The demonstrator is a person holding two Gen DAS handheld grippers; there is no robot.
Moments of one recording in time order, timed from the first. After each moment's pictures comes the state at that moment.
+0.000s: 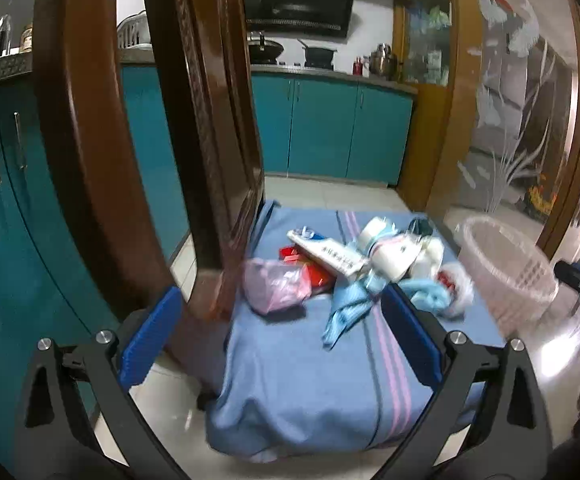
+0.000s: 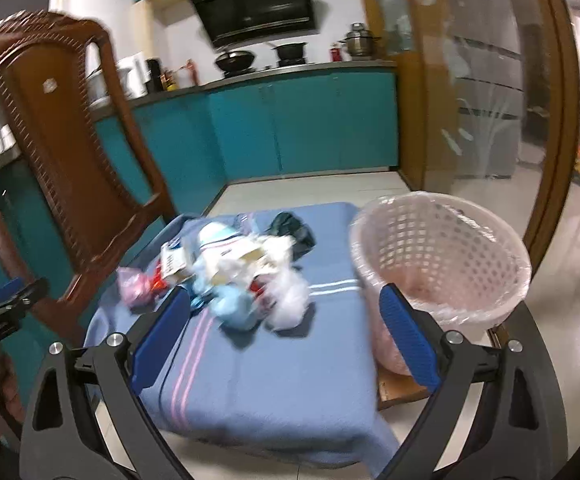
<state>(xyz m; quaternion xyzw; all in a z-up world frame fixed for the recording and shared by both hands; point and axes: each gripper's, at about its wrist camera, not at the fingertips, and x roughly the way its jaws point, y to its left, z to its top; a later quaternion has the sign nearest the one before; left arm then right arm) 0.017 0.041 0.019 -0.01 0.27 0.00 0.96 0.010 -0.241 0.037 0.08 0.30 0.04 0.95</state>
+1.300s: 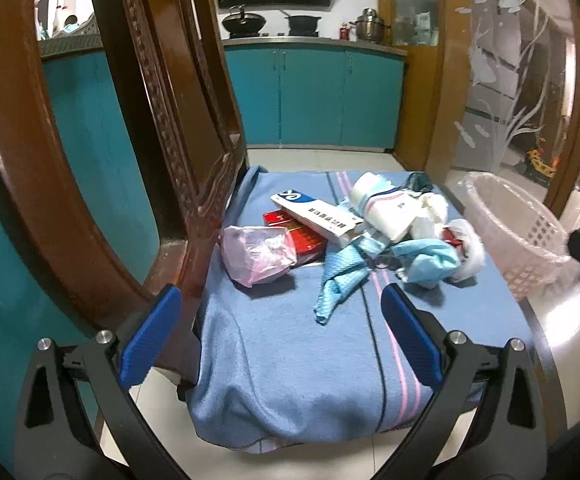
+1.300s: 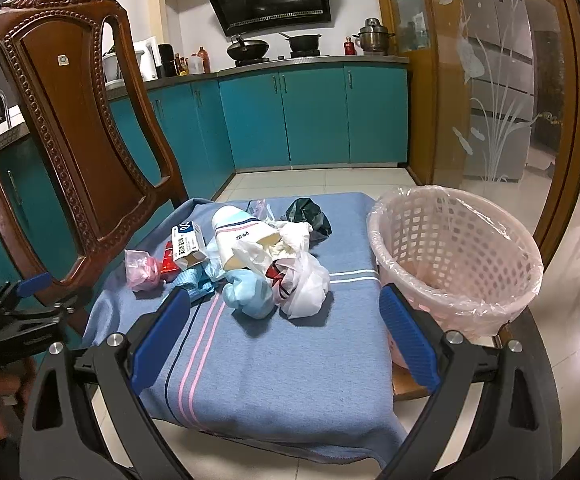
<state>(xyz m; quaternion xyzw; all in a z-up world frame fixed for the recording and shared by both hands) 0.042 0.014 -0.012 0.02 0.32 -0.01 0.95 0.012 -0.223 0.028 0.06 0.31 0.05 0.95</state>
